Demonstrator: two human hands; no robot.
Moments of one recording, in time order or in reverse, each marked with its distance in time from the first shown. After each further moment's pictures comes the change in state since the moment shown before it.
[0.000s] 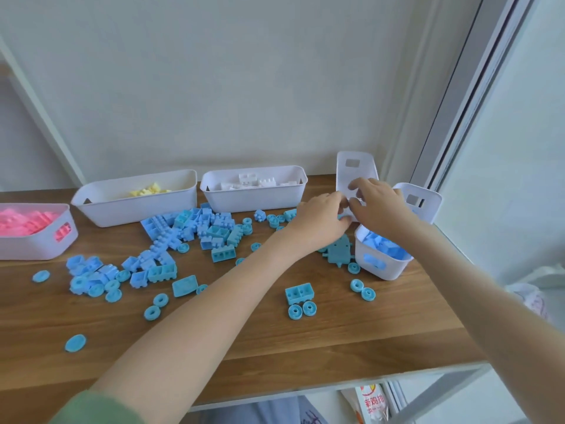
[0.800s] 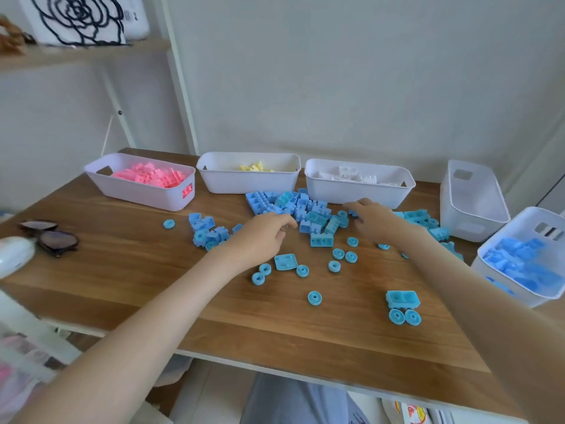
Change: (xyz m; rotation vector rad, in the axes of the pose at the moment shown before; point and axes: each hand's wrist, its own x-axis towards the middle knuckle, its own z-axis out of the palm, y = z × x) left_hand -0.150 -0.178 -0.089 0.054 0.011 -0.357; right_hand 0.037 -0.137 0.094 -0.081 -0.403 -0.317
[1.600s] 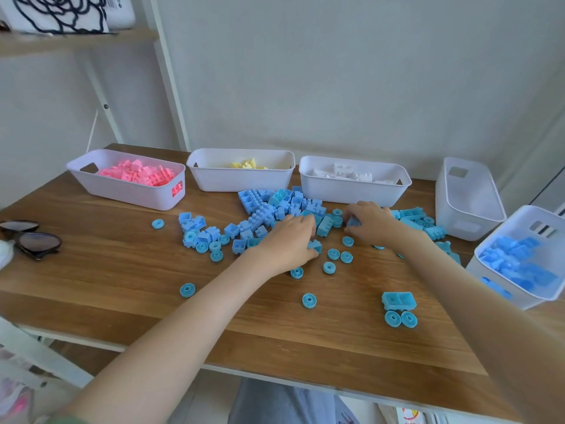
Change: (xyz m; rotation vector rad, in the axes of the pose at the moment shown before) left_hand 0.028 0.034 0.033 0.153 -0.012 0.154; right_hand -0.001 0.007 0.003 0.011 -0.014 0.006
